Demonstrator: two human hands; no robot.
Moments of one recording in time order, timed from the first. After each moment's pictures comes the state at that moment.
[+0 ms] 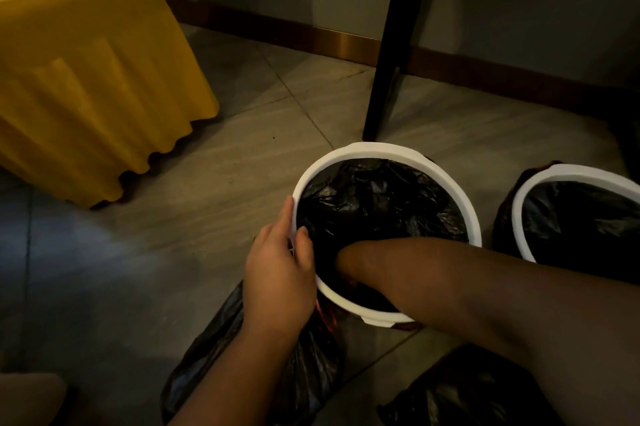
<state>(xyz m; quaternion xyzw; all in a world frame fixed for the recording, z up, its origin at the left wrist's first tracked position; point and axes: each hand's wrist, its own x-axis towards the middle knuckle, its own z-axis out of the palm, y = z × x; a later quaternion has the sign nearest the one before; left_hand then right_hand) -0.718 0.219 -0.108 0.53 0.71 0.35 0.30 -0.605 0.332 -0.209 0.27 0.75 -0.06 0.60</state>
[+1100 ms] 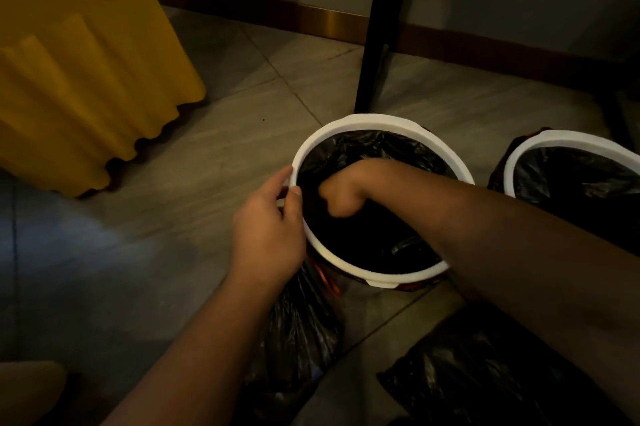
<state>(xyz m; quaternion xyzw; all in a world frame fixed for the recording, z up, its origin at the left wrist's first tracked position) -0.732 0.235 -0.099 0.52 0.66 0.39 0.36 -0.592 0.369 -0.112 0.43 0.79 -0.24 0.36</state>
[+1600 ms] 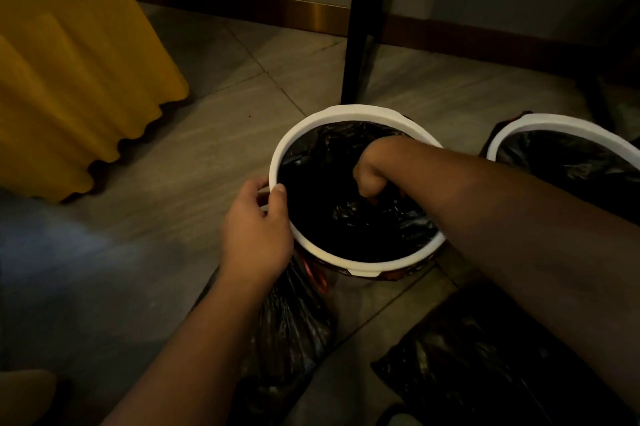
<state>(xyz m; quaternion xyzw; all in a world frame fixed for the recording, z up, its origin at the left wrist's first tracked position) -0.724 0.230 -0.104 0.42 0.67 0.42 0.44 -0.529 0.390 -0.124 0.51 0.70 -0.20 0.46</state>
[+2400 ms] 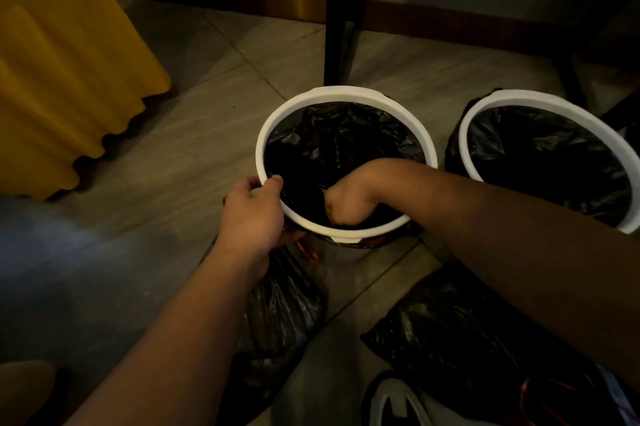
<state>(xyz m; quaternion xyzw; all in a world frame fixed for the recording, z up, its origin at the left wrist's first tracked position) -0.704 0.227 -0.101 0.25 0.65 0.43 0.58 -0.549 0.295 -0.099 0.45 0.76 -0.29 0.37</state>
